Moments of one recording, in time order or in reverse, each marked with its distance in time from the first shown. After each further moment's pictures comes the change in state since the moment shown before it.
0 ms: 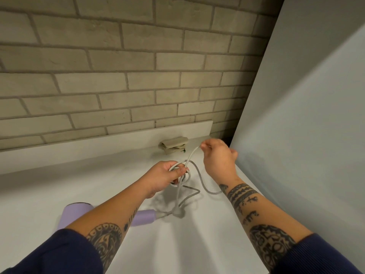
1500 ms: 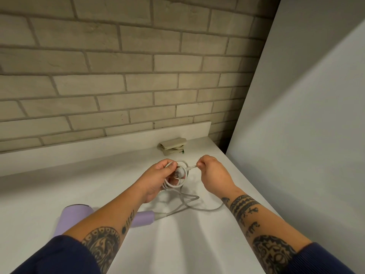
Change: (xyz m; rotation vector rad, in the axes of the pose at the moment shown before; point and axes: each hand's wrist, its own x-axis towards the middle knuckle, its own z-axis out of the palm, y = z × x) left_hand -0.010 0.003 0.001 -0.281 0.040 -0.111; right_hand -0.020 0.026 0.014 -0.026 -0.307 -0.039
